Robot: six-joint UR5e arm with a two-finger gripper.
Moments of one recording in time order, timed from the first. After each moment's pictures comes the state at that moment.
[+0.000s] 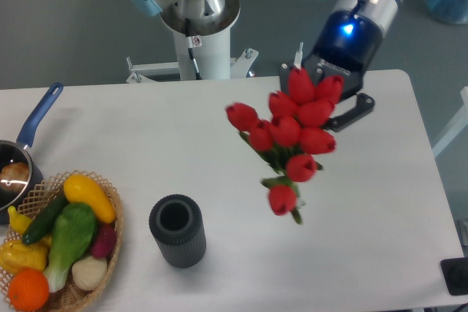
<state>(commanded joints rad) 2.83 -1.79 -1.60 -0.75 0.54 1.04</state>
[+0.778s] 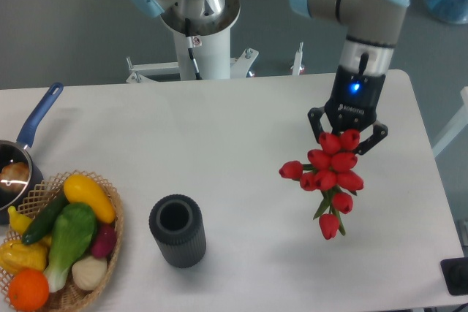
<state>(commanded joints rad) 2.72 -1.86 -1.69 -0.93 1.35 1.15</state>
